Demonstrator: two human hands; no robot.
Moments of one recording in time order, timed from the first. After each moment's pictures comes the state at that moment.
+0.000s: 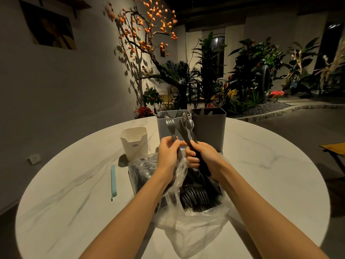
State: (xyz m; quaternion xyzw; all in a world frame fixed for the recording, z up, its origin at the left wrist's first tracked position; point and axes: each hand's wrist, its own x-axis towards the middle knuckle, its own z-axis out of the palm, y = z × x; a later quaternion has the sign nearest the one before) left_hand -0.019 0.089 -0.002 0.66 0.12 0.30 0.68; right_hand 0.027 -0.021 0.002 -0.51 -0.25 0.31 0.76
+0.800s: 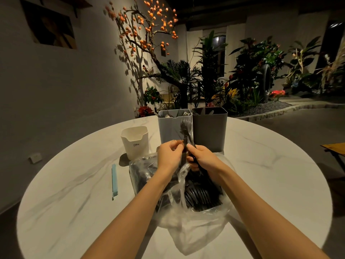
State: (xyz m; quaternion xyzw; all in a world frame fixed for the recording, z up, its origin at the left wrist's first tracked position) left_hand -0.021 0.093 -0.004 0.75 0.10 0.31 0.57; right_hand 0.024 -0.018 -0.008 -0.65 -0.29 0.22 0.67
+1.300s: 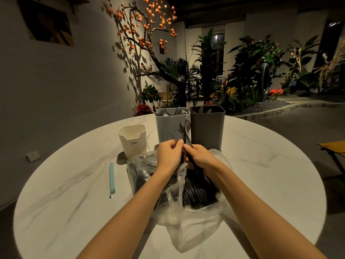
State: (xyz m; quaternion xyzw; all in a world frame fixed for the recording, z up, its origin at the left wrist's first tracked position) left_hand -0.019 0.090 -0.008 0.78 0.12 0.32 0.52; right_hand 0.027 -0.012 -0.006 -0.74 -0.25 0.16 0.60
